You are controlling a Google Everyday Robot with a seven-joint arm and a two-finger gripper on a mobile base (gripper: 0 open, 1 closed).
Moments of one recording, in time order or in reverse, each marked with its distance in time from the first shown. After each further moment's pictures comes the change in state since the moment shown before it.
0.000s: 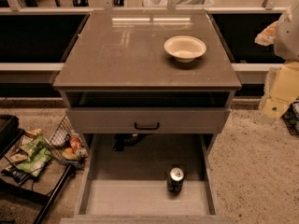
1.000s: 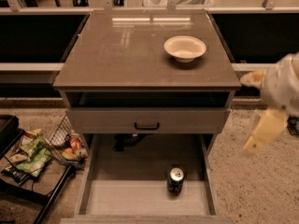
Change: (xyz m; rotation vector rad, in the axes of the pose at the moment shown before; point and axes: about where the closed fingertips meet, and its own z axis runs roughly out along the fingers) arm 0.013 0.031 0.078 -0.075 -0.205 0.053
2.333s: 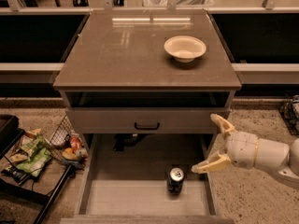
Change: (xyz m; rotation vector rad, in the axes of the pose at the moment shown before) arm 0.017 -0.004 0.182 0.126 -0.841 0.115
